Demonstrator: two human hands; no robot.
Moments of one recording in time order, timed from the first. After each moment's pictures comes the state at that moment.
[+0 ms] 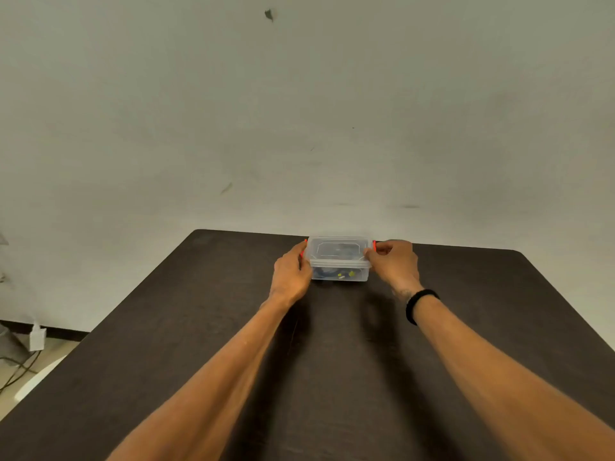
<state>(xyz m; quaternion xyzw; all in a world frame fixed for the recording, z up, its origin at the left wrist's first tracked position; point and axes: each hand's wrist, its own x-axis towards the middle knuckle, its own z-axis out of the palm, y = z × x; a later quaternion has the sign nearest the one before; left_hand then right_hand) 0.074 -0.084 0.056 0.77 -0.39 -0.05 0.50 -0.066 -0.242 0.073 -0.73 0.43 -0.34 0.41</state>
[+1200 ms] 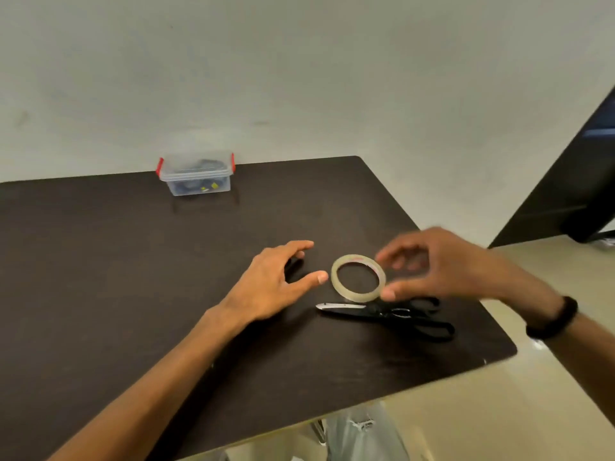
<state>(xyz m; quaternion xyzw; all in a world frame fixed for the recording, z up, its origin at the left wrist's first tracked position) -0.159 -0.061 0.036 0.68 -0.64 -0.20 0.30 -0.436 -0.160 0.131 -0.88 0.36 -0.05 0.29</state>
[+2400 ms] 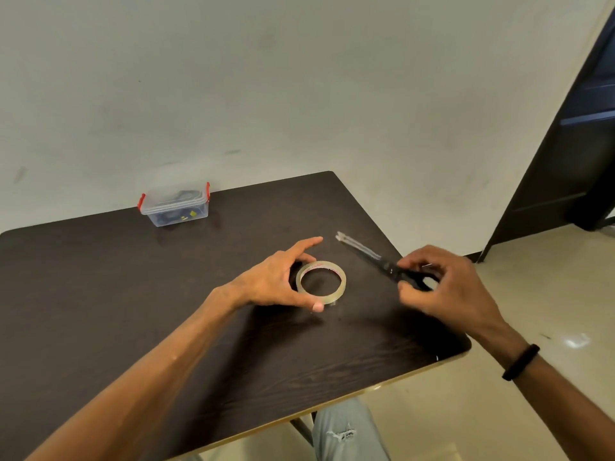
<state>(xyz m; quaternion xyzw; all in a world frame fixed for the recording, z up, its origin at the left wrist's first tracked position) -0.199 -0.124 0.051 0.60 -0.72 -0.29 0.19 -0.525 -0.174 0.056 -0.80 0.40 -0.37 0.26</state>
